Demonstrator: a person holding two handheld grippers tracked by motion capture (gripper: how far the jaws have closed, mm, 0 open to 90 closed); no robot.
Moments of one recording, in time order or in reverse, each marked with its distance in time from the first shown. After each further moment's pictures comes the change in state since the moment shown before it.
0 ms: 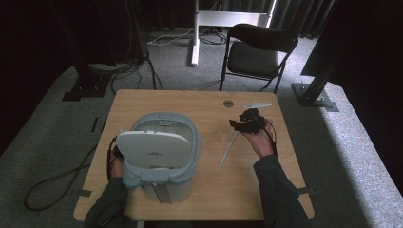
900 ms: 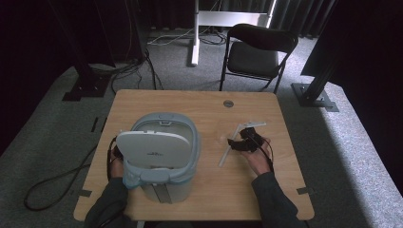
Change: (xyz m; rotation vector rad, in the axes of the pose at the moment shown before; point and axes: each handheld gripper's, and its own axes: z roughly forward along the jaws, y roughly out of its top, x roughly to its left) left arm 0.000 0.000 0.000 0.000 0.000 0.000; right arm 0.017 -0.062 0.020 0.098 -0.041 0.031
